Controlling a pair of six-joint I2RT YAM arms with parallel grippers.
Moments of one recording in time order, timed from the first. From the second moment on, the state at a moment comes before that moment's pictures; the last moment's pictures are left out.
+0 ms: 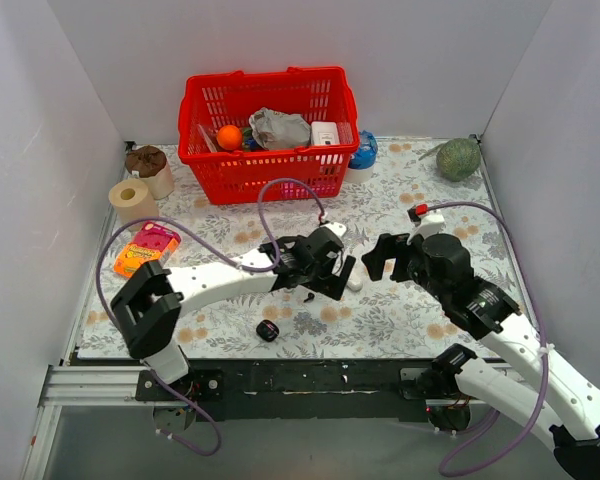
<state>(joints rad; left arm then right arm) -1.00 1.57 1.15 -0.48 -0.18 -0.51 0.67 0.71 0.71 -0.44 0.14 0.40</state>
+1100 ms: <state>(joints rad) -1.01 2.05 1.47 -0.40 -0.05 -0.19 0.67 0.58 0.83 -0.64 0.13 0.41</state>
